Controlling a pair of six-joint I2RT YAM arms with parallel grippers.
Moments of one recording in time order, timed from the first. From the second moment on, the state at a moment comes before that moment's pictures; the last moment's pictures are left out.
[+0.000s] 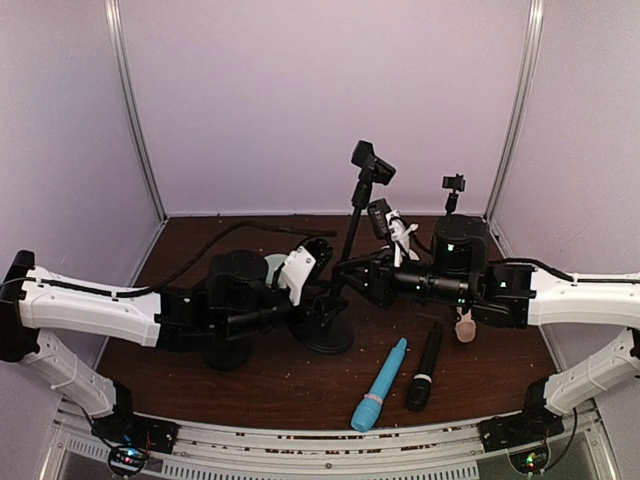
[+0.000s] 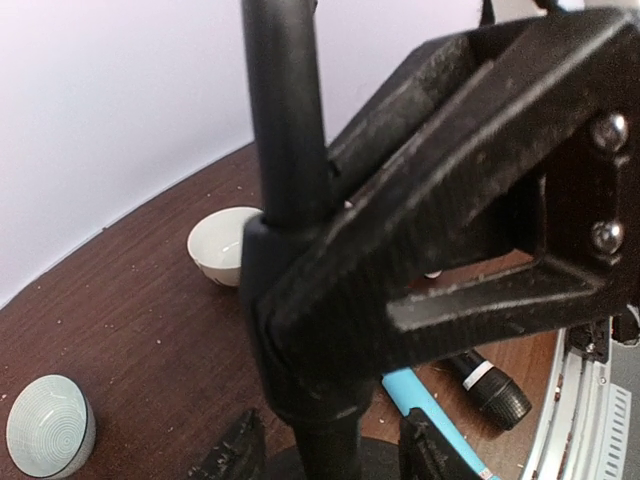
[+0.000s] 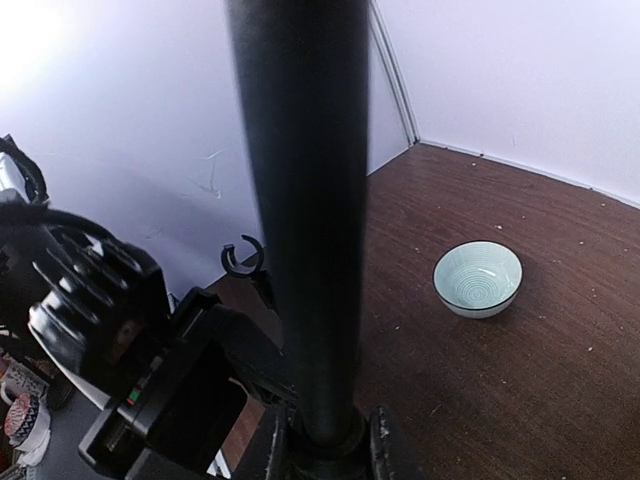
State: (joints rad) left arm -1.22 1.41 0.91 0.24 -0.21 -0.09; right arm 1.03 1.25 0.90 0.17 -0.06 0.37
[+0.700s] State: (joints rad) left arm -1.22 1.46 0.91 0.26 -0.32 -0.06; right arm 1.07 1.29 0.90 0.23 0.02 0.50
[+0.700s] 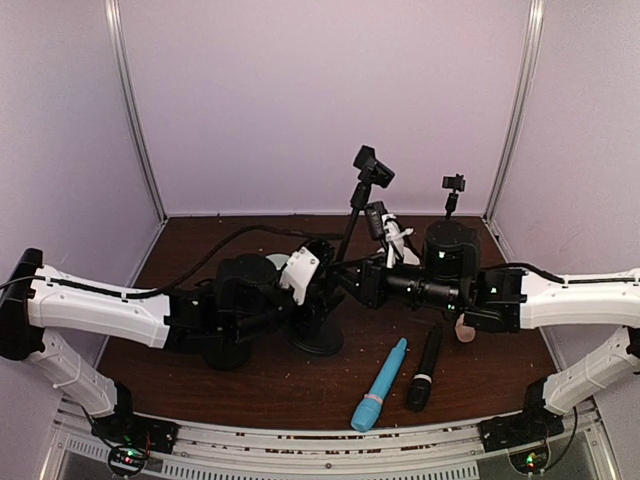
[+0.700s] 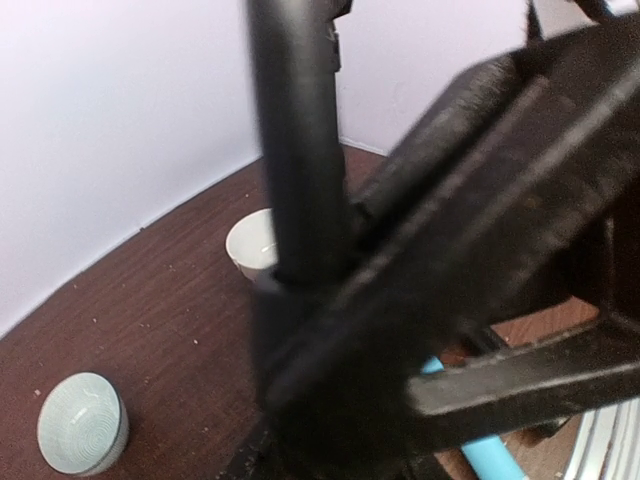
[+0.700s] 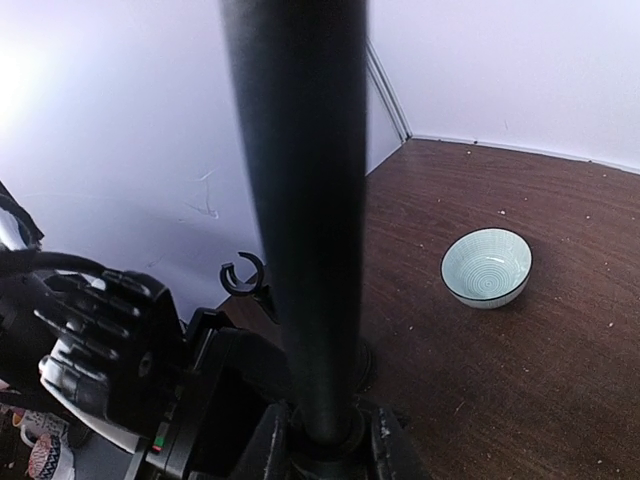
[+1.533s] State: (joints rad) left arm -1.19 1.26 0.77 0.34 -0.01 -0.03; right arm 0.88 1.17 0.90 0.14 -0.26 0.11
